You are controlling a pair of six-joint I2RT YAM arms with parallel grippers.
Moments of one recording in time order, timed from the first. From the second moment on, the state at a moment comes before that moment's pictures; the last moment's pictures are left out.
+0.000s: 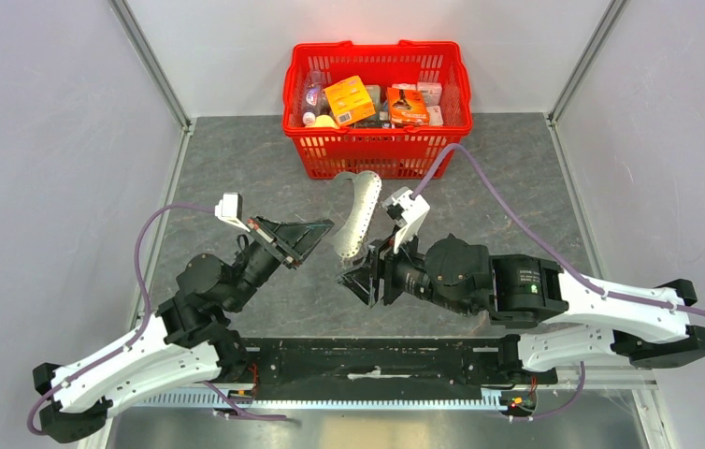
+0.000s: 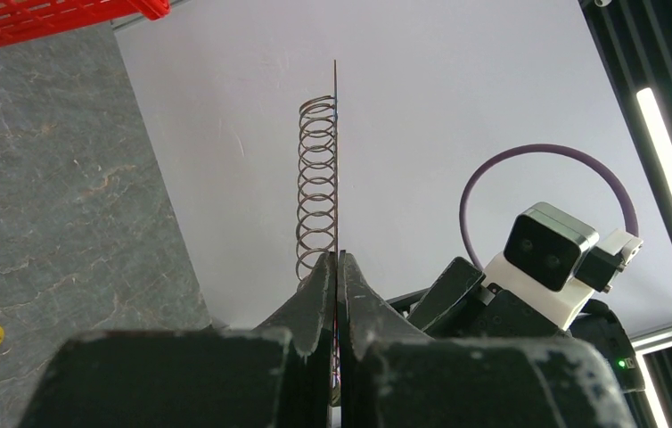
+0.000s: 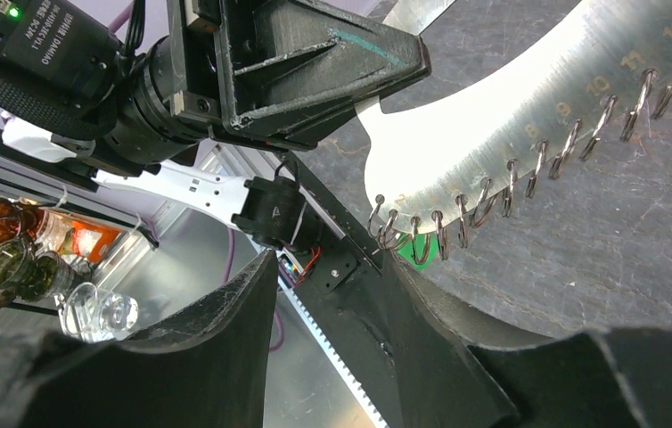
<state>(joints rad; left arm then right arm) -1.03 0.56 0.68 0.10 -0.31 -1.21 1.46 1.11 1.38 -0.55 0.42 0.61</state>
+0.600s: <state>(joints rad) -1.03 0.56 0.68 0.09 -0.31 -1.21 1.46 1.16 1.42 -0.53 0.47 0.58</state>
